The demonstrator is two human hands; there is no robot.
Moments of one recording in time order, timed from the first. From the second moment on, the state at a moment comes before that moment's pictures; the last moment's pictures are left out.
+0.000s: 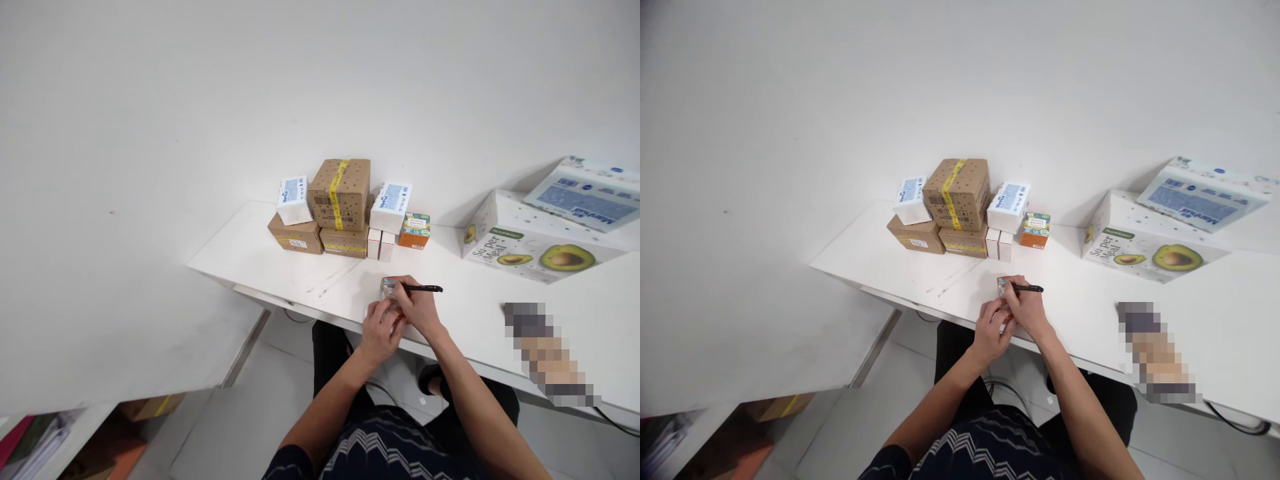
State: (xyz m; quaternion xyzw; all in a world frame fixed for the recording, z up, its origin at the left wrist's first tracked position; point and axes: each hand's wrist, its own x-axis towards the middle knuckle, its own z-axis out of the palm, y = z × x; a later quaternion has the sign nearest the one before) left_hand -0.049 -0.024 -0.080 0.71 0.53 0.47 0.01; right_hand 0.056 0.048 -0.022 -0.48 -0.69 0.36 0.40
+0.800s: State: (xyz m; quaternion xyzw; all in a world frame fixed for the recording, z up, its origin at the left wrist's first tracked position) left_hand -0.053 -0.022 -0.081 0.71 0.51 0.48 -0.03; right_hand 0.135 0.061 -0.079 -0.60 -0.79 -0.01 0.11
